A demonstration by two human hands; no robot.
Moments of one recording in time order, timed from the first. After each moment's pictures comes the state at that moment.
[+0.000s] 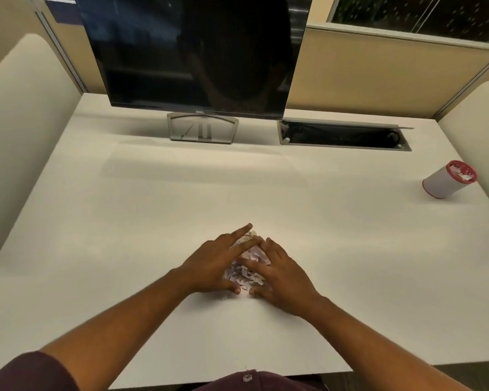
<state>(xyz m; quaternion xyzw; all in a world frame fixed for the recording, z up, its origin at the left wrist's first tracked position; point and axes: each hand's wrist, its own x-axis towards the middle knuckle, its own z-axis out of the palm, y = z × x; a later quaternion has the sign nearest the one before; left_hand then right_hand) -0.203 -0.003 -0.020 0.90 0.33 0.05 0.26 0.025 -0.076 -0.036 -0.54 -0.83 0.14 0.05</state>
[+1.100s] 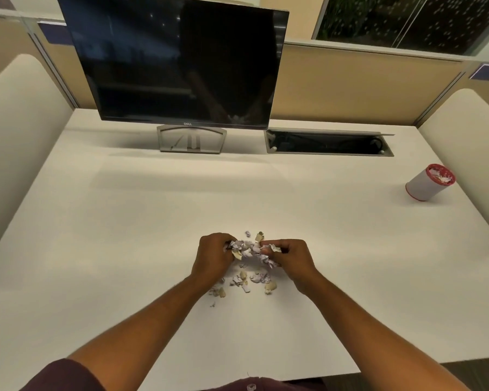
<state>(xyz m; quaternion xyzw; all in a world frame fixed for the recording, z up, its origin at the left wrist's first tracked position) -0.148 -0.003 -0.012 0.68 0.59 0.24 0.36 0.060 -0.044 -0.010 -0.65 -0.38 0.53 0.40</state>
